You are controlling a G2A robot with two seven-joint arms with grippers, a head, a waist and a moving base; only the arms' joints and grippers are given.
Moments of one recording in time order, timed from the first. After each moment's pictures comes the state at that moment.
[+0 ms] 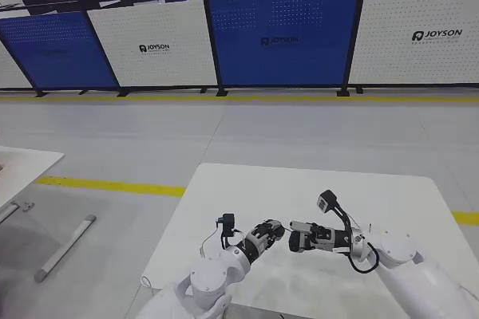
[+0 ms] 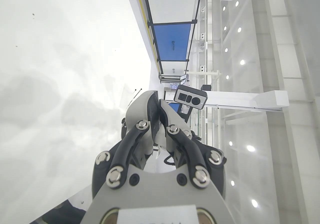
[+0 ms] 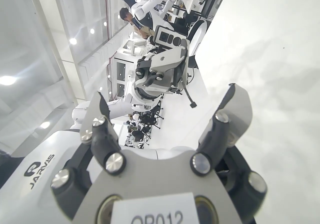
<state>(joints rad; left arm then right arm) 1.47 -1.11 -1.00 -1.90 -0.48 0.26 0.10 -0.89 -1.13 0.75 -1.18 0.62 -0.27 1.05</state>
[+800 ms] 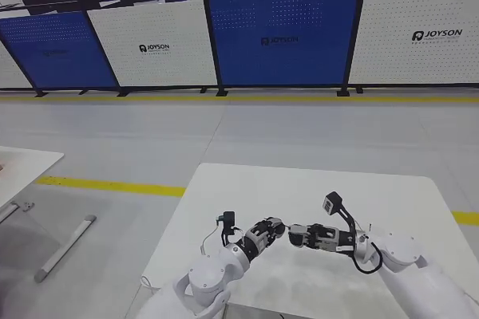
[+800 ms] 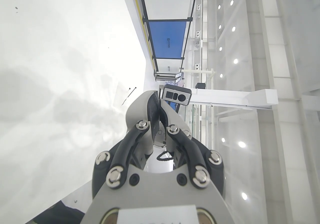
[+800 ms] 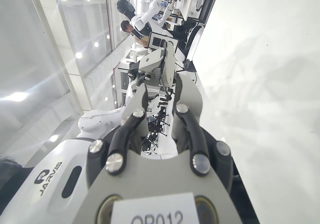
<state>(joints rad) 1.47 -1.13 -1.03 -1.89 -0.49 0.24 0.06 -0.93 -1.14 0.81 -1.16 0.63 -0.21 1.07</state>
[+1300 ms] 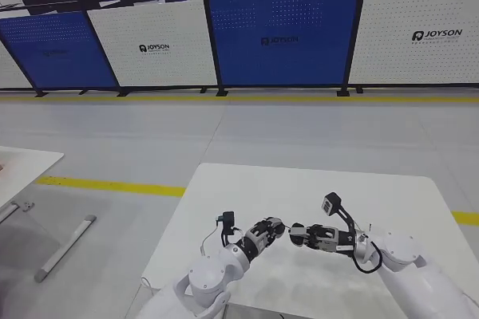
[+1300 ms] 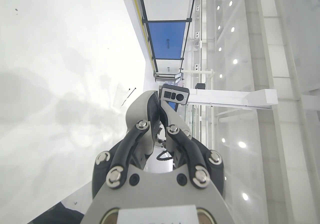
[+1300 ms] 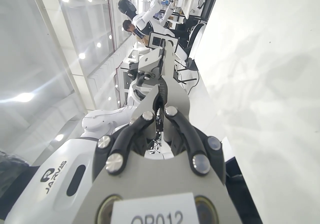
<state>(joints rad) 1.48 -1.14 -1.04 -1.89 -0.47 0.24 0.05 -0.93 -1.16 0.83 -1.15 0.63 -0.19 1.10</state>
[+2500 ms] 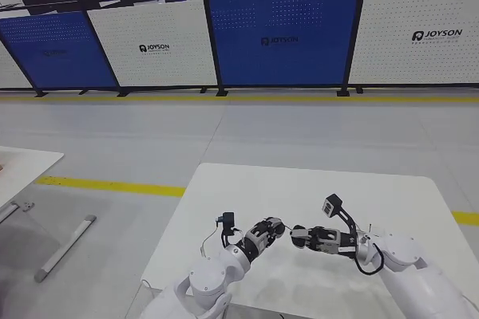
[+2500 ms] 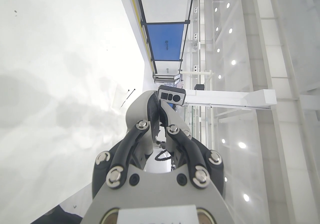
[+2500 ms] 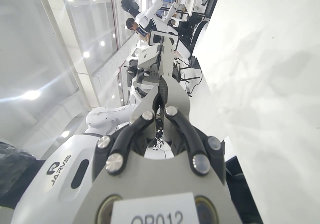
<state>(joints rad) 1.50 -1.16 -1.04 -1.89 -0.44 0.23 0.05 -0.94 -1.18 0.87 -1.12 0.61 -0.19 1.16</state>
